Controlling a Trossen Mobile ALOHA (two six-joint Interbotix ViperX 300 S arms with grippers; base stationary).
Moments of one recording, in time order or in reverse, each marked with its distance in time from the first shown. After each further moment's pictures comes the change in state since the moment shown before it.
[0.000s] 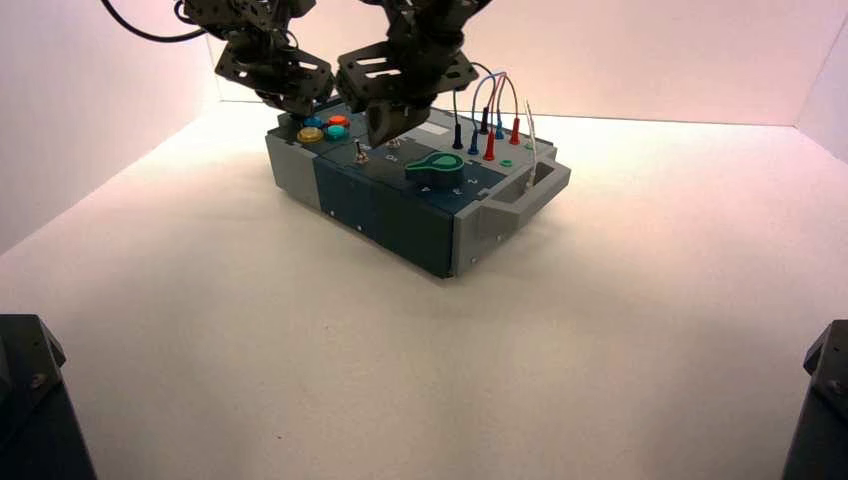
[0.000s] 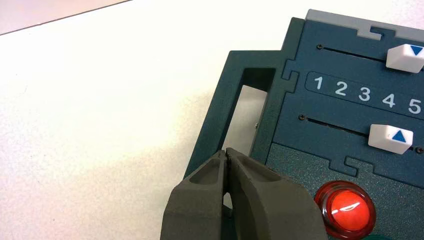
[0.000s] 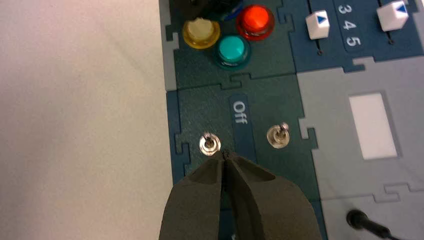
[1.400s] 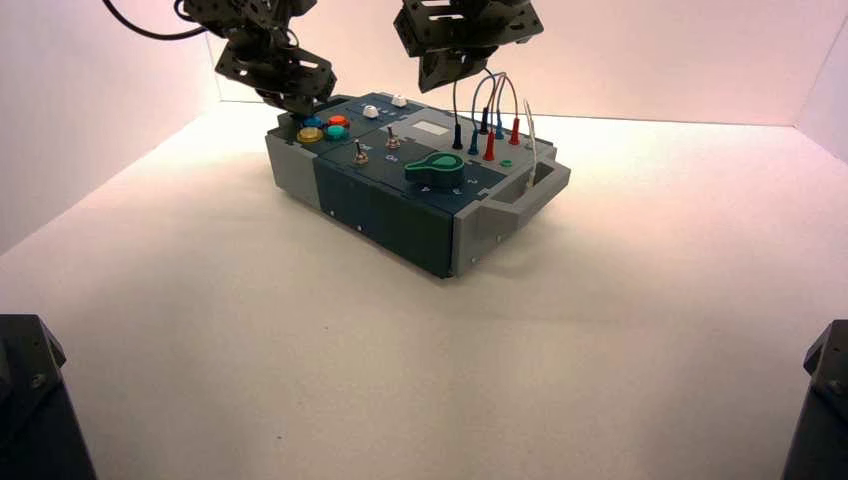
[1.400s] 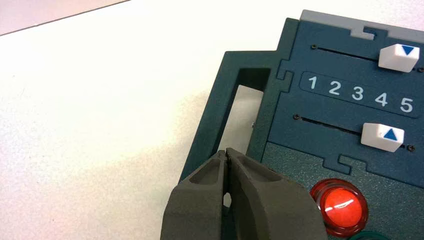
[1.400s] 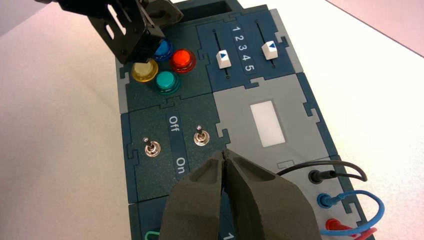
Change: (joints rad) left arm -0.002 -0.009 -0.002 0.000 0.012 0.006; right arm -0.112 -0.181 0.137 -0.020 -0.117 0.000
